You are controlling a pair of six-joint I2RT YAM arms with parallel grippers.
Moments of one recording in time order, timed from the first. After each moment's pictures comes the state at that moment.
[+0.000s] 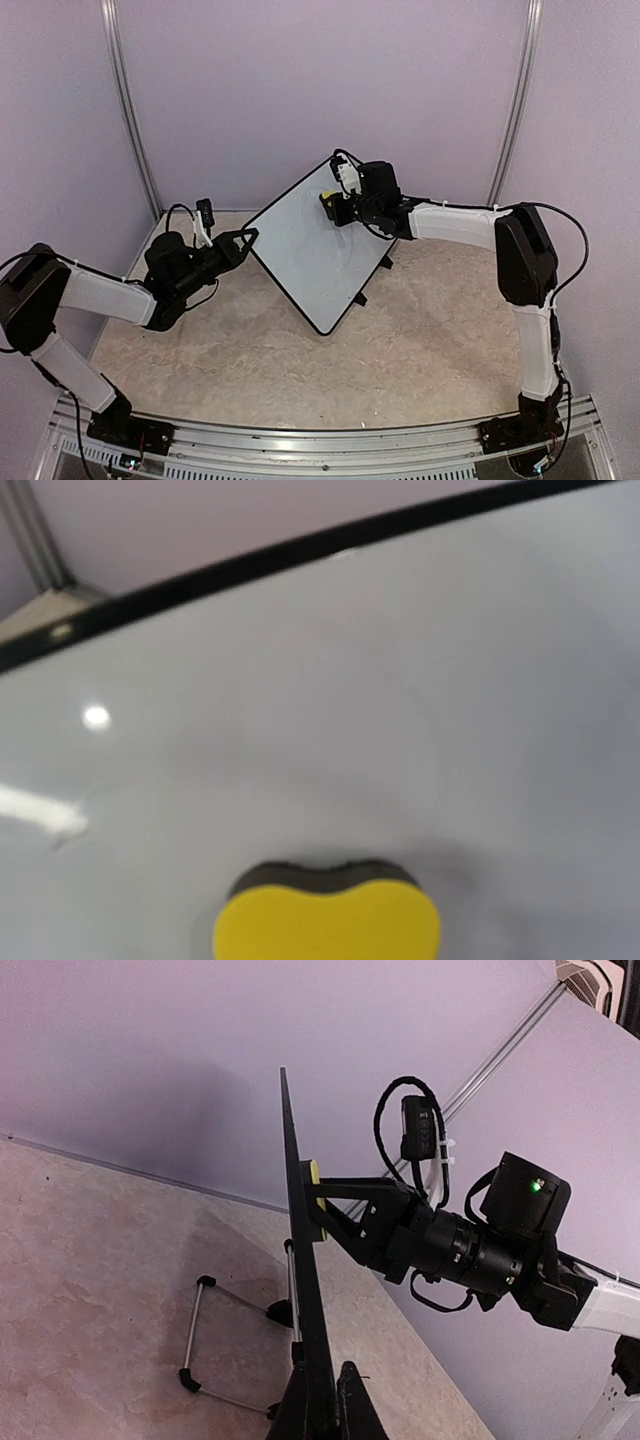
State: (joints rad) left arm -0.55 1.53 0.57 1.04 0.16 -0.71; right arm 0.63 2.18 1.78 0.08 -0.02 0.07
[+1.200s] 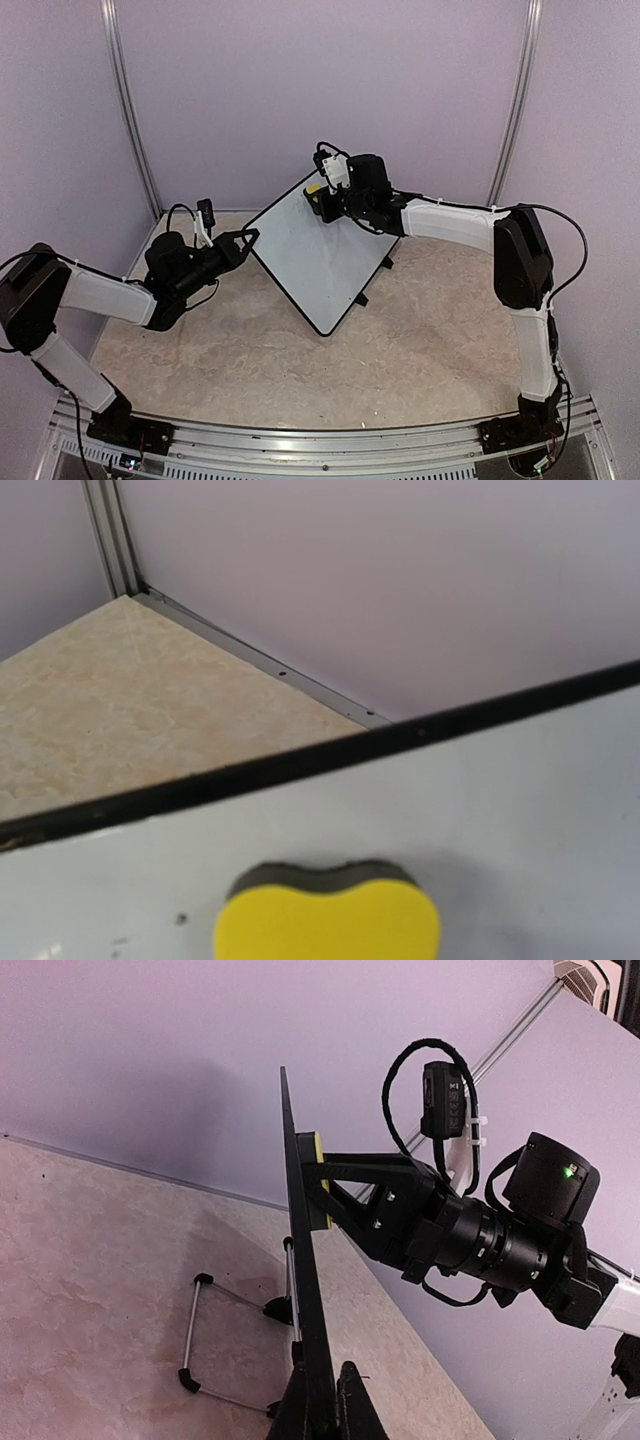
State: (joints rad) left arm -0.55 1.53 0.57 1.04 0.17 -0.71; right arm 0.70 2.18 1.84 0.05 -0.03 -0.01
